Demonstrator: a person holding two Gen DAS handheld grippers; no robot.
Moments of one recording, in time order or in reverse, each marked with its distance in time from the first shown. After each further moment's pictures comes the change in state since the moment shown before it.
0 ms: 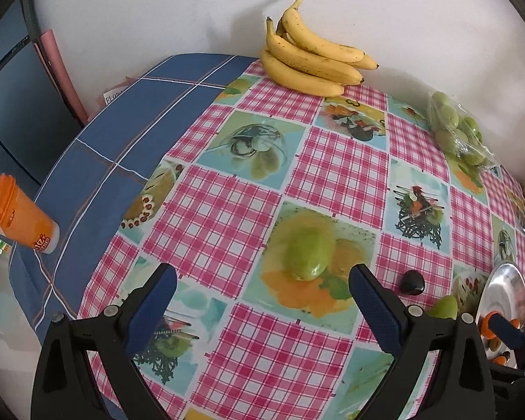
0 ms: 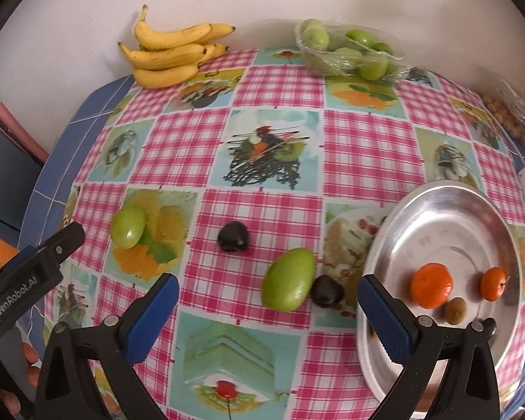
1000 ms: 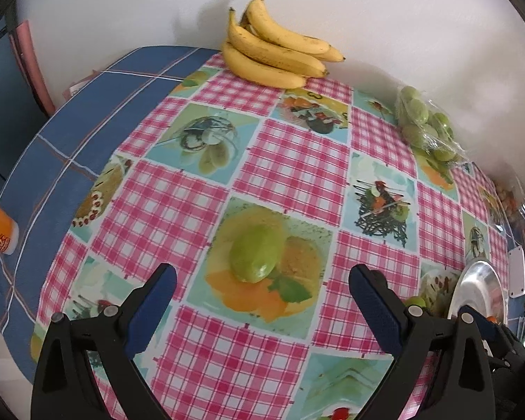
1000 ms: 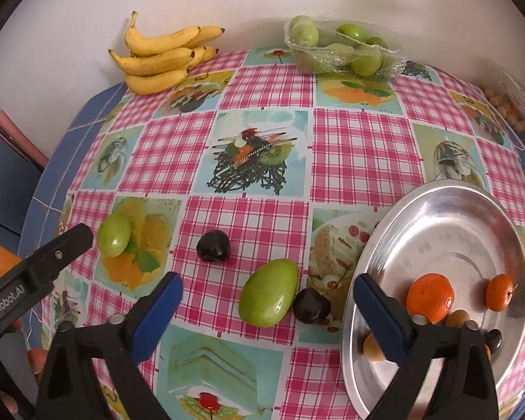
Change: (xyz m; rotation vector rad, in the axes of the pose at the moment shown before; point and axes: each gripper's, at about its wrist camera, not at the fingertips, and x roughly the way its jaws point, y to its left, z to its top) left arm 0.013 -0.025 0.001 0.018 0.024 -0.155; right arm 0.011 -0.024 0.004 0.027 -0.022 0.027
